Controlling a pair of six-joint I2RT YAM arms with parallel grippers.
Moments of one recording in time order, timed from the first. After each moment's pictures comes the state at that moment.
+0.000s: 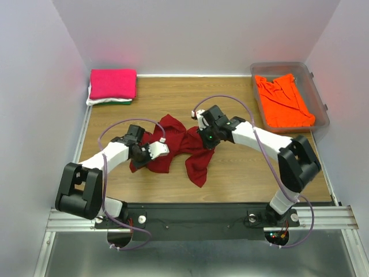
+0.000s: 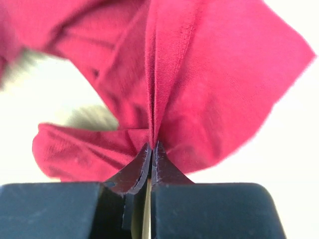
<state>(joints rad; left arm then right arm) -0.32 1.37 0.69 -0.57 0.24 0.89 0.68 1.74 1.24 -0.51 -0.13 0.04</state>
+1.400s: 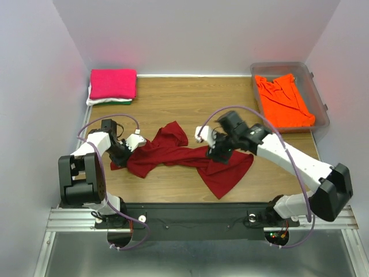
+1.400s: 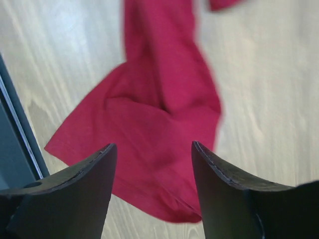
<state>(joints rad) 0.10 1.48 0.82 -0.79 0.26 0.99 0.65 1.32 1.14 -0.78 -0.28 -0.62</state>
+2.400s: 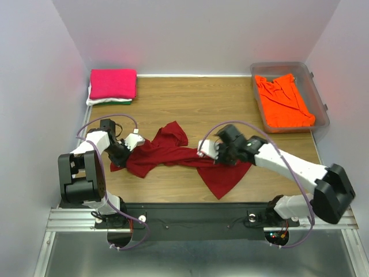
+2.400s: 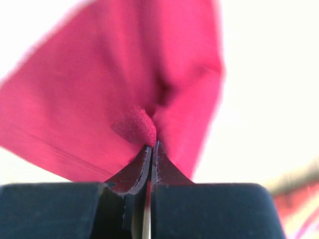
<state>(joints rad) 0.11 1.51 0.83 -0.80 0.27 0.98 0.82 1.37 0.91 -0.65 -0.02 -0.74</state>
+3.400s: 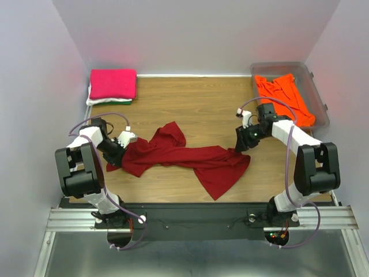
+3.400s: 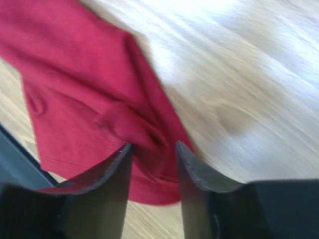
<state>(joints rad) 0.23 1.59 0.91 -0.88 0.33 1.00 0.12 1.58 1.01 -0.66 -0.60 -0.34</state>
